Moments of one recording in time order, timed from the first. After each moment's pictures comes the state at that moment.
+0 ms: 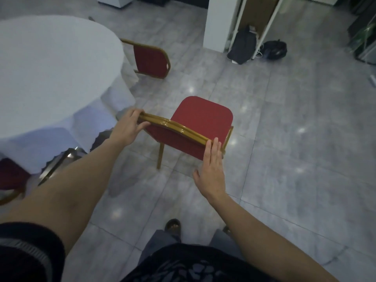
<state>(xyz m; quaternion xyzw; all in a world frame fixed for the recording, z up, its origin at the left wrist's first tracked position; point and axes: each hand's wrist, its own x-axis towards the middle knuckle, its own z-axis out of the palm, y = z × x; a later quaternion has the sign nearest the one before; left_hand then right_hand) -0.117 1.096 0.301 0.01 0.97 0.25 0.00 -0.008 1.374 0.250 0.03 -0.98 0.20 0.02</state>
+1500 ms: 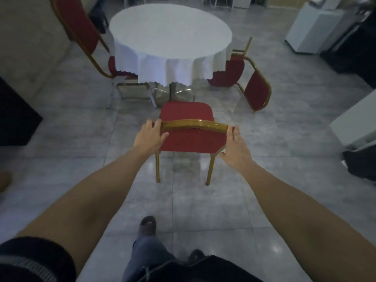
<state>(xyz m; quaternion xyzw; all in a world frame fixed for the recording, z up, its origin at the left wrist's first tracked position) -0.125 1.582 0.293 -0.54 0.82 0.18 -0.06 -0.382 1.721 0.290 0.56 -0.82 0.06 -0.09</state>
